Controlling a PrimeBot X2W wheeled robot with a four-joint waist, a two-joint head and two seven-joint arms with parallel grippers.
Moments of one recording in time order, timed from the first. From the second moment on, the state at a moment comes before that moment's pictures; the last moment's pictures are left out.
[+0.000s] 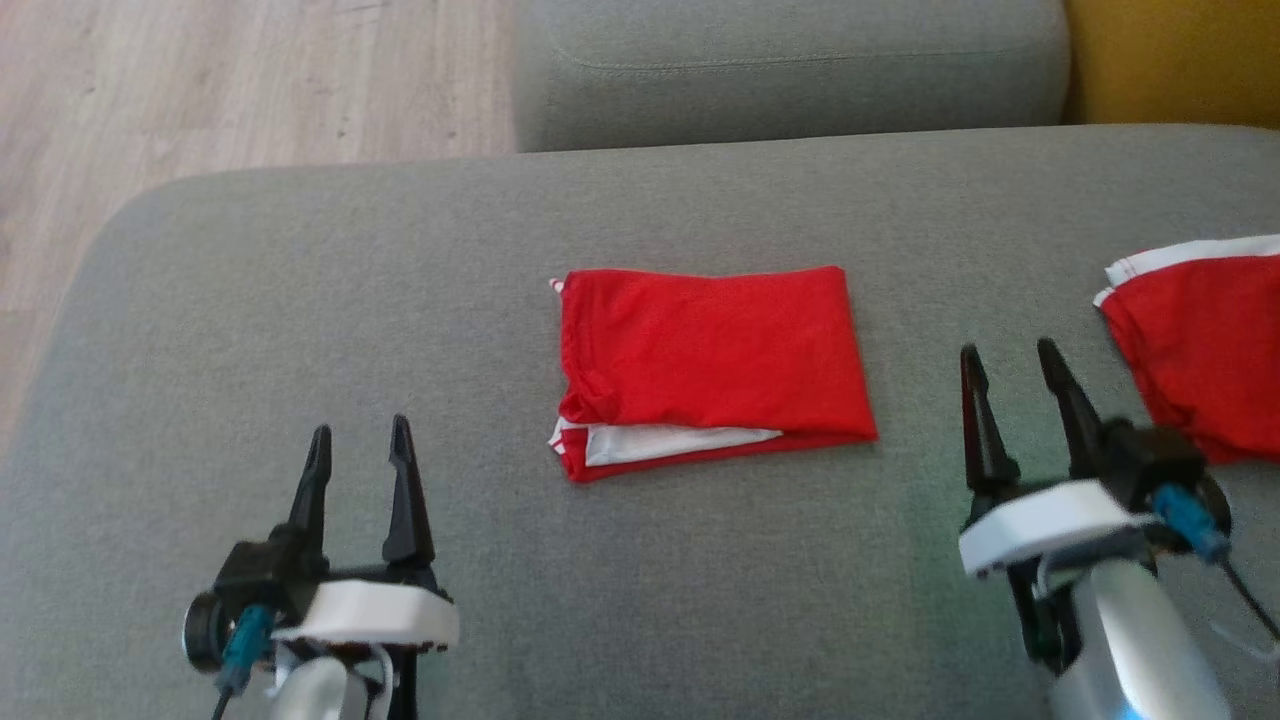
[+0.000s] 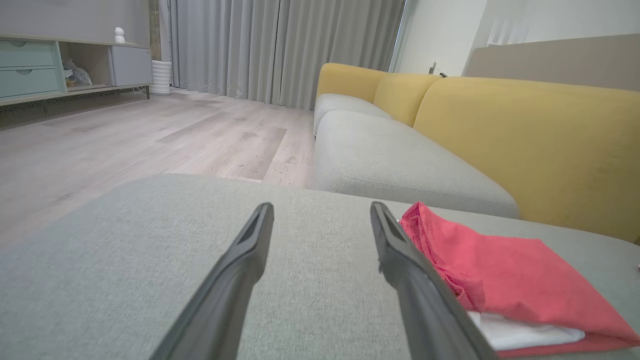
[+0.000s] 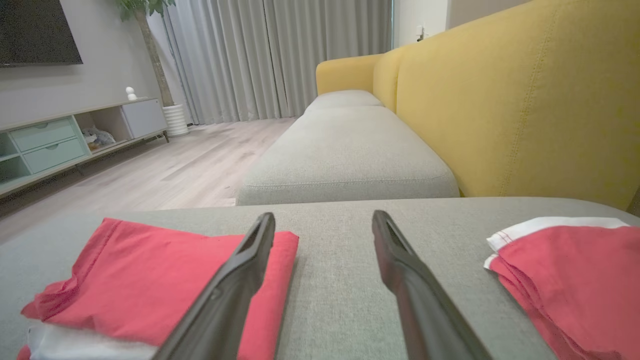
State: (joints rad) left arm -0.12 0.05 -0.16 0.32 -0.30 0.04 -0.25; right arm -0.22 -0.06 0.03 0.44 0.11 0.12 -0.25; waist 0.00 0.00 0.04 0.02
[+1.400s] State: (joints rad) left arm -0.22 0.05 -0.23 0.35 -0.30 0.04 -0.25; right arm -0.64 -0.07 0.16 1.04 0.24 0.12 -0.08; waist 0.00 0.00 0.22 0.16
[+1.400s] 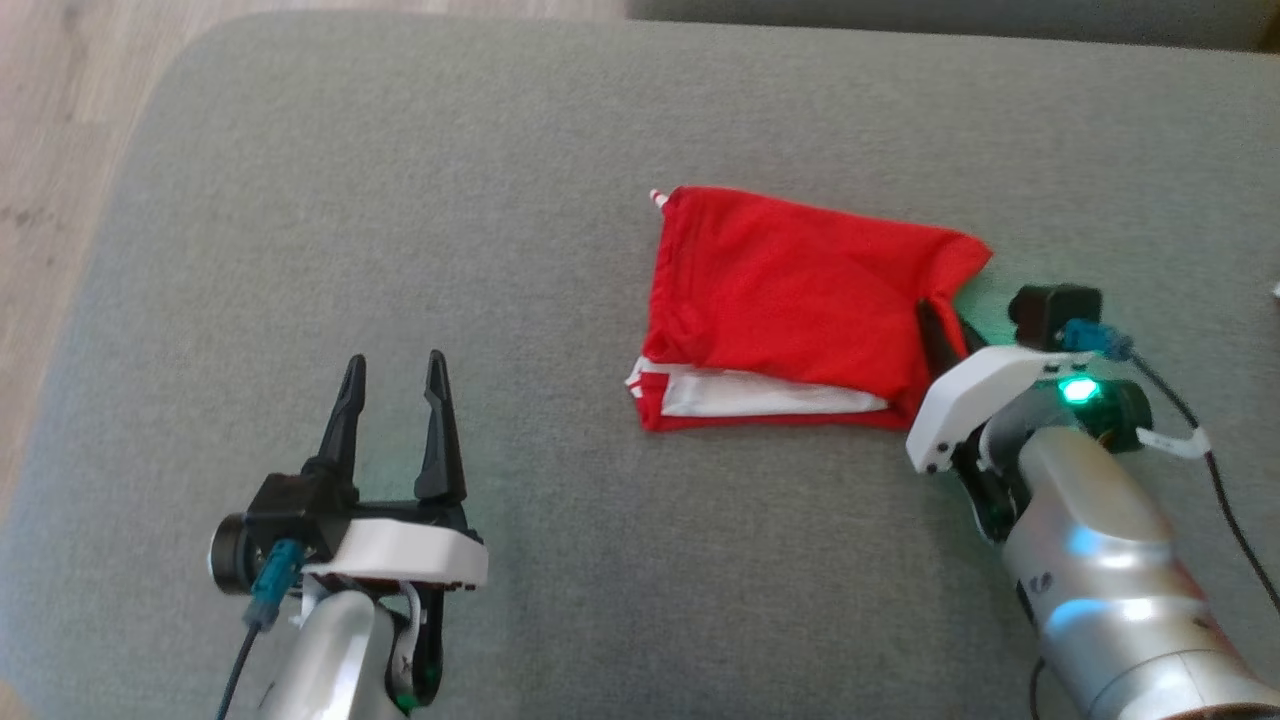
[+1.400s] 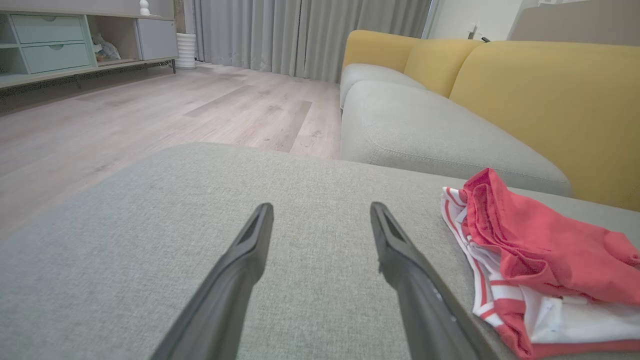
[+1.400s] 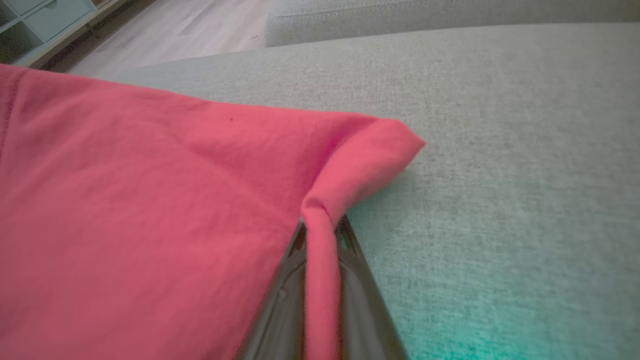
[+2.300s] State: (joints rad) left arm -0.19 0.05 -0.31 0.32 -0.31 0.08 -0.25; right arm -0.62 -0.40 0.25 0.86 -0.19 0.12 -0.13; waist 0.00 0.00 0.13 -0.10
